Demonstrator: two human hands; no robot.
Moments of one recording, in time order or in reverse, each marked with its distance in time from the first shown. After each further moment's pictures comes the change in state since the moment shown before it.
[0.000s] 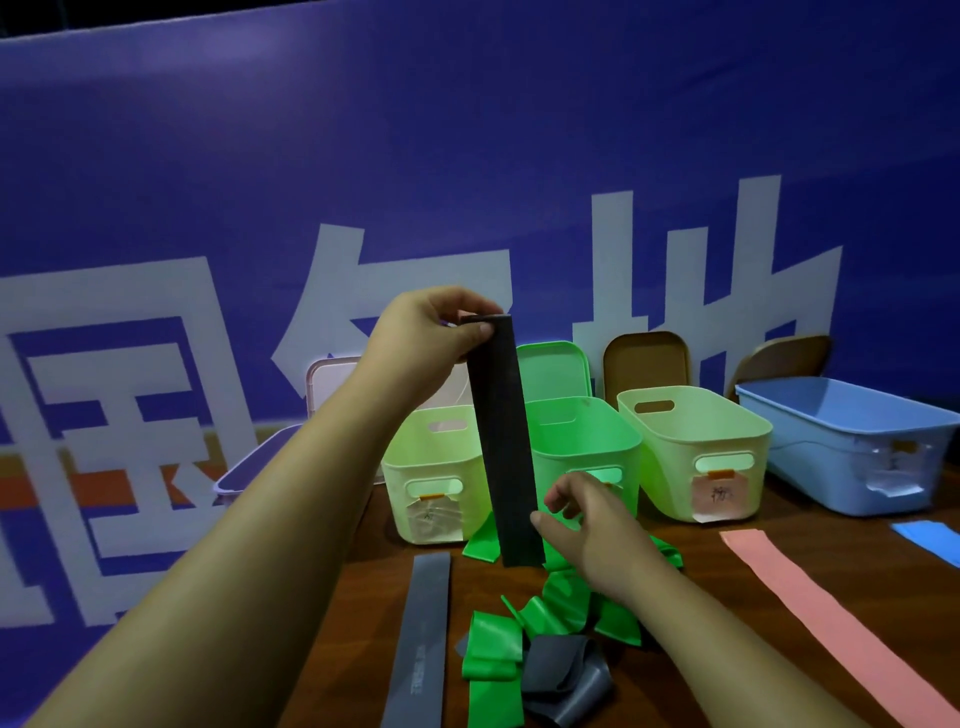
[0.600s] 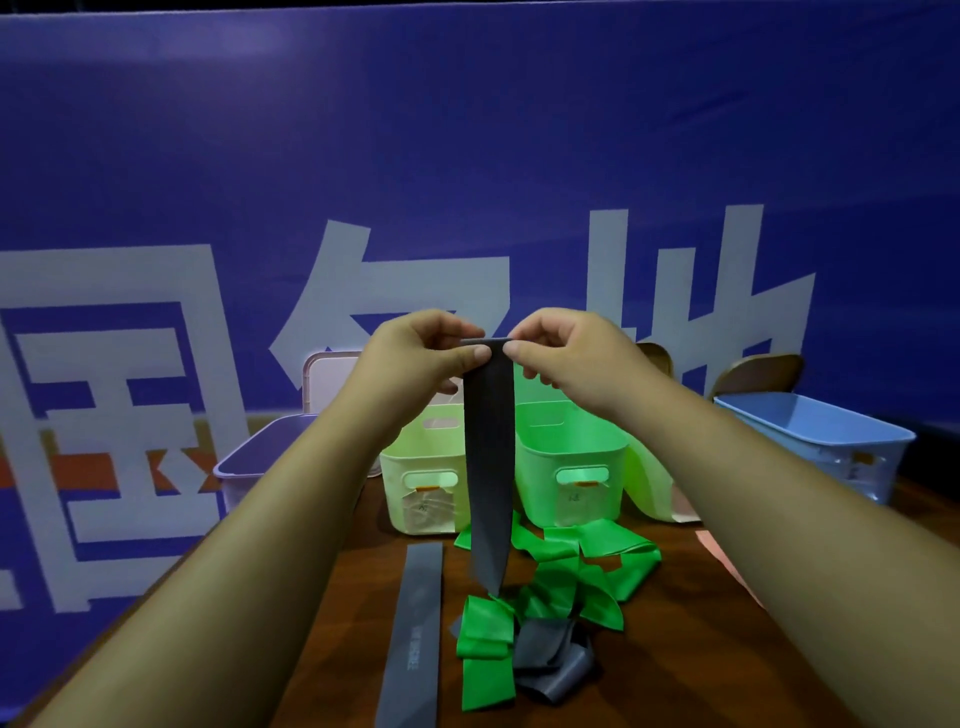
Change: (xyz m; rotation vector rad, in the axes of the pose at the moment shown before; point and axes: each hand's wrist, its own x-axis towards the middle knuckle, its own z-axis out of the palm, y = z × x) left_hand -0.033 -0.013 -0.016 -0.218 0.000 -0.080; right_hand 0.050 -0.170 -0.100 0.011 0.004 -0.172
